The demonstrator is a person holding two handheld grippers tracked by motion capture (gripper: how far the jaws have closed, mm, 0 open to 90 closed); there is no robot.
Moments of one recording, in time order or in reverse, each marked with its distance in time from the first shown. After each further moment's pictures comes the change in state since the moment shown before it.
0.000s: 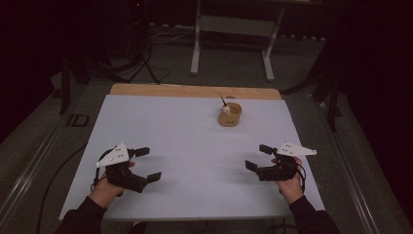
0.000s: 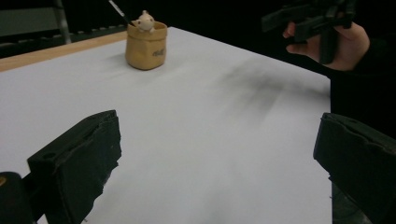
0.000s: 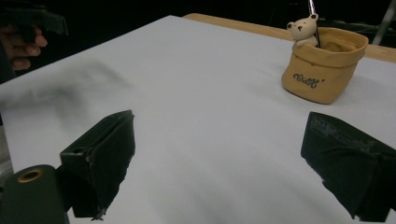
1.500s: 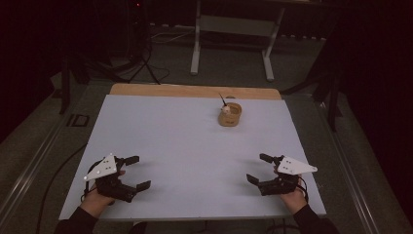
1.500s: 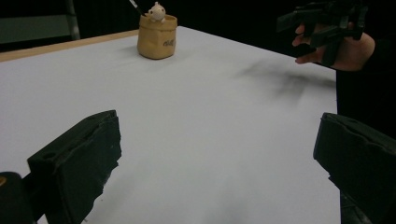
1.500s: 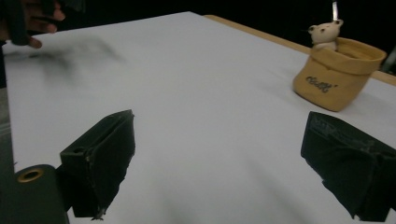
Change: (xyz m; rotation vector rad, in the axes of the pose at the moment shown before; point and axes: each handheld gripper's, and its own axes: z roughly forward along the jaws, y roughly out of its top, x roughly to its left) left arm 0.003 -0.038 -0.021 -0.030 0.021 0.012; right arm 0.006 -0.036 -0.008 -0.048 0.031 -0.185
